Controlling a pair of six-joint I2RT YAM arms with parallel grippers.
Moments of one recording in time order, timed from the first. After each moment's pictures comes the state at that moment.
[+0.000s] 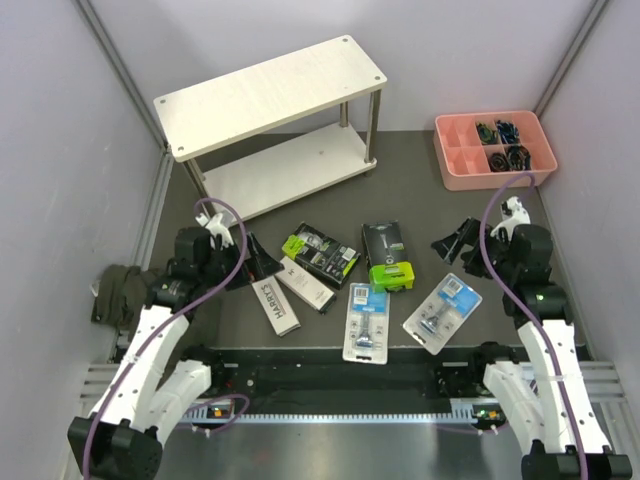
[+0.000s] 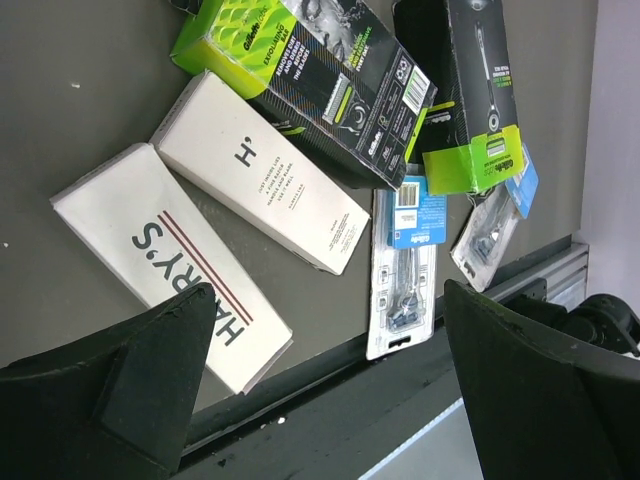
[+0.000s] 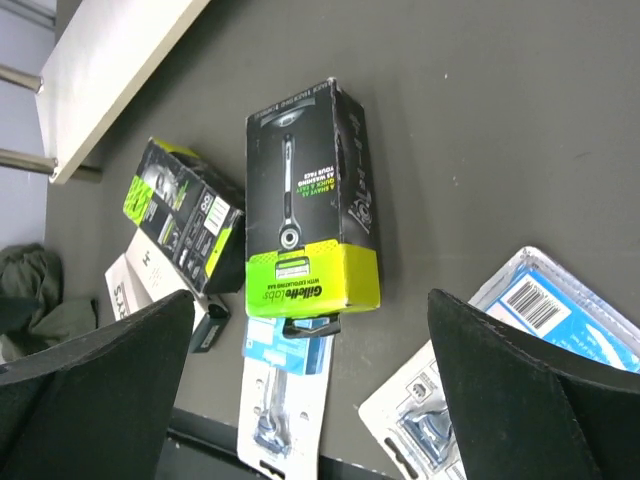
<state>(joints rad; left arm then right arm) -0.18 0.78 0.68 -0.56 0.45 -0.58 0.00 0.65 0.70 -0.54 -0.34 0.50</state>
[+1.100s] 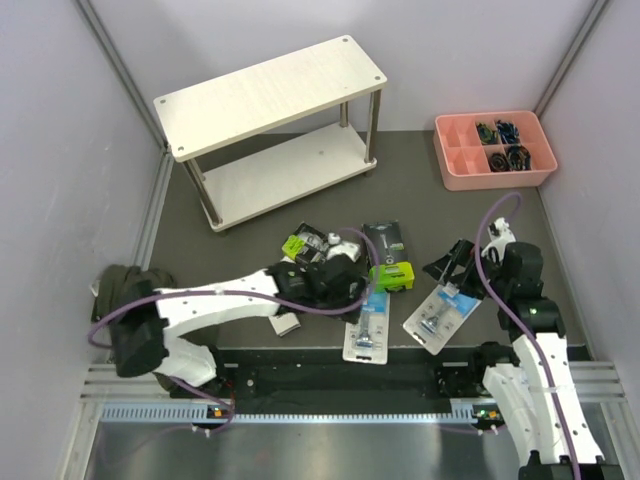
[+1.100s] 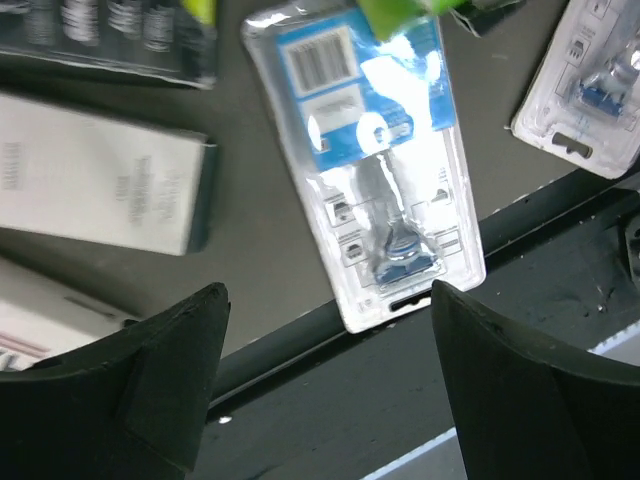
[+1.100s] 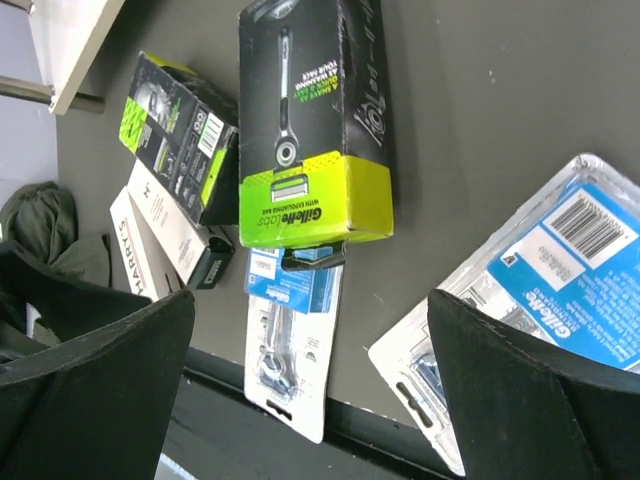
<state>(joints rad) -1.11 1.37 1.00 -0.61 -0.16 -0.73 0.00 0.57 0.57 -0.61 -0.46 0.52</state>
